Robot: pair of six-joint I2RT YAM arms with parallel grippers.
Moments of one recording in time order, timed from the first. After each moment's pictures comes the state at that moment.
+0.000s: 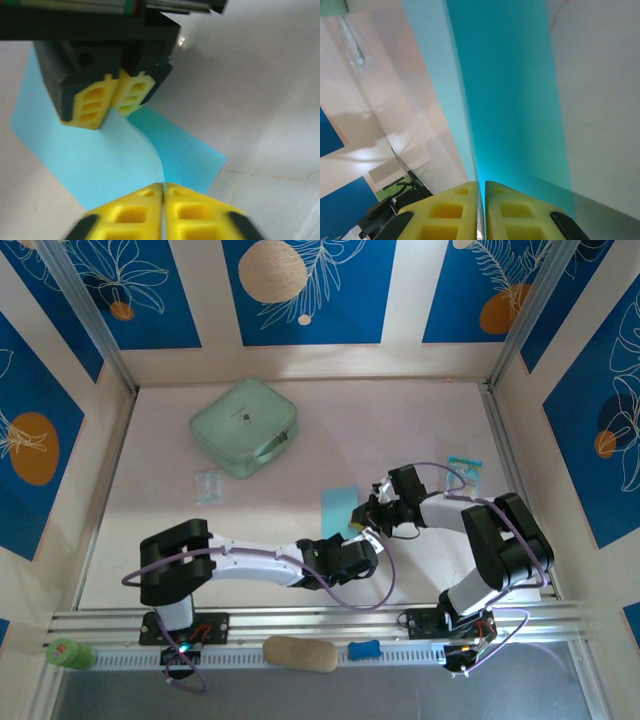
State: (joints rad) left arm -1.36 1.76 1.05 -0.29 -0.49 -0.12; right arm 0.35 1.55 0.59 -0.08 -0.76 0.88
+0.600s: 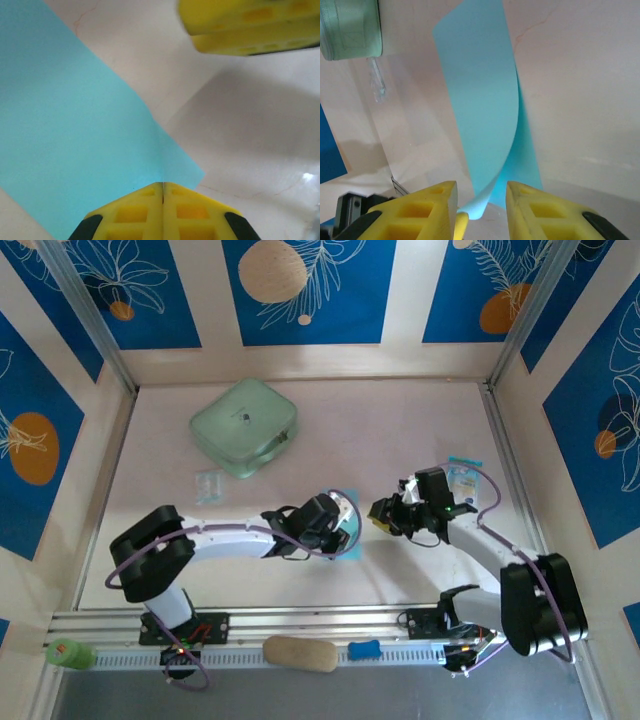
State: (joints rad) left arm -1.04 1.64 0.87 -0.04 0.13 -0.43; right arm 0.24 1.17 0.49 -0.27 -0.65 0.85
